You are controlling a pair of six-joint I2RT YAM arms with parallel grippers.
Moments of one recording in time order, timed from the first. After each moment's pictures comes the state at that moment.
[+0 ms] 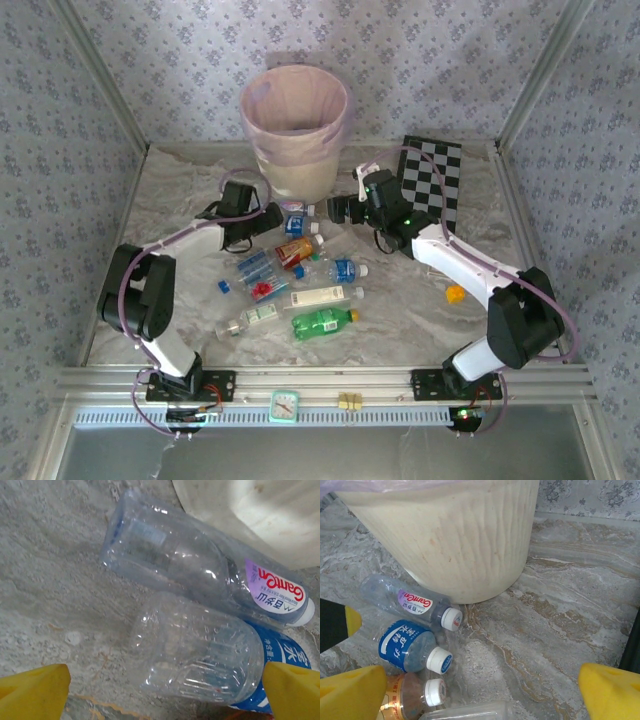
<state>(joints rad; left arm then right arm) -0.36 1.65 1.01 -0.23 0.01 -0.69 0.57 1.49 1.10 -0.16 0.11 0.24</state>
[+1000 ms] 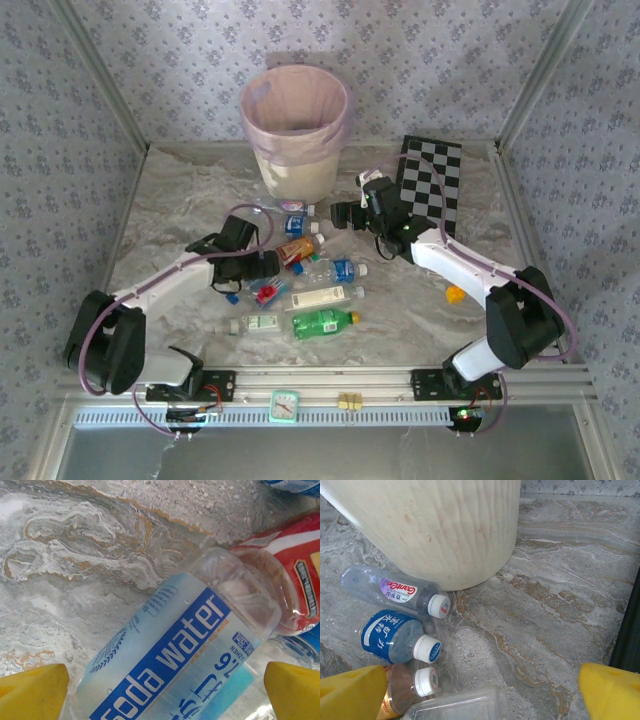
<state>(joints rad) -0.49 1.34 0.77 -0.54 -0.02 -0.58 0.57 1.49 1.04 -0.14 0.14 0.28</state>
